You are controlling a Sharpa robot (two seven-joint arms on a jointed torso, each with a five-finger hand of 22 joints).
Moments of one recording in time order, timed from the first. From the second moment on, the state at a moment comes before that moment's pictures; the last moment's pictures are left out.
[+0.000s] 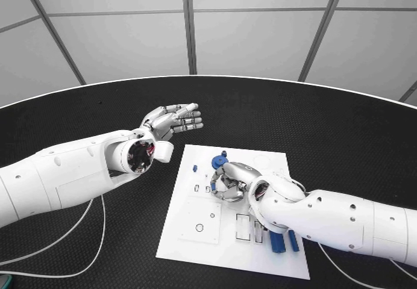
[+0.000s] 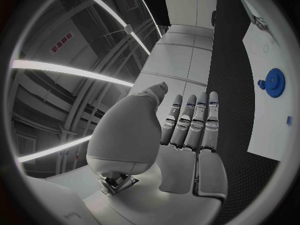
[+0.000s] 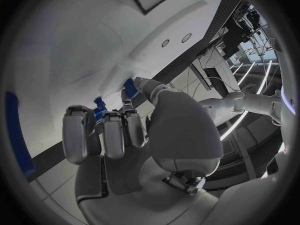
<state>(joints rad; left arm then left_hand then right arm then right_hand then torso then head) 1.37 -0.76 -0.11 1.36 0.18 -0.16 0.33 1.42 -0.10 0.35 0.22 0.14 0.81 0.20 0.18 0.13 0.88 0.22 0.07 0.06 0.79 0.20 0.20 0.15 0.14 0.72 0.29 0.26 0.09 1.17 -0.55 -0.12 1.46 -1.38 -0.40 -0.23 1.30 -0.15 0.54 0.08 0.27 0.95 0.14 0.27 0.37 1.47 0.04 1.50 1.31 1.46 -0.03 1.57 1.31 0.05 1.47 0.07 1.47 1.31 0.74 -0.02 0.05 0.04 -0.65</state>
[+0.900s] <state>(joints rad) 1.37 -0.76 -0.11 1.36 0.18 -0.16 0.33 1.42 -0.10 0.35 0.22 0.14 0.81 0.20 0.18 0.13 0.88 0.22 0.07 0.06 0.79 0.20 0.20 0.15 0.14 0.72 0.29 0.26 0.09 1.17 -0.55 -0.12 1.45 -1.38 -0.39 -0.23 1.27 -0.18 0.54 0.07 0.27 0.89 0.16 0.25 0.36 1.47 0.07 1.47 1.31 1.47 -0.01 1.57 1.31 0.05 1.47 0.08 1.46 1.31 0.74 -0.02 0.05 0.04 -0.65</state>
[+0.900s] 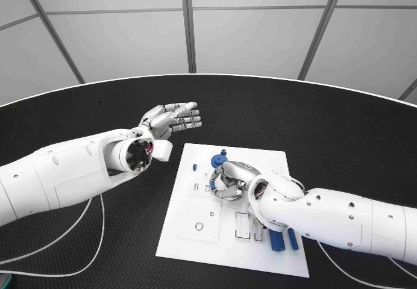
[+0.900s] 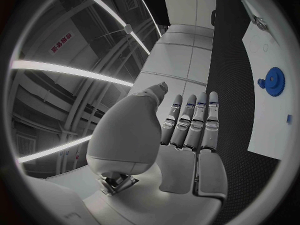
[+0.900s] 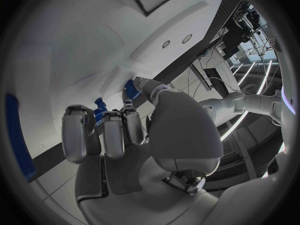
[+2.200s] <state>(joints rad) 1.37 -0.77 -0.11 1.36 0.08 -0.19 0.23 1.41 -0.12 0.40 0.20 0.13 0.88 0.22 0.21 0.14 1.02 0.18 0.11 0.07 0.97 0.14 0.31 0.21 0.18 0.86 0.26 0.35 0.12 1.19 -0.71 -0.11 1.63 -1.28 -0.57 0.00 1.26 -0.21 0.45 0.07 0.23 0.80 0.18 0.22 0.33 1.41 0.09 1.39 1.31 1.47 0.01 1.56 1.31 0.05 1.47 0.11 1.43 1.31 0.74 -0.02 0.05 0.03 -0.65</state>
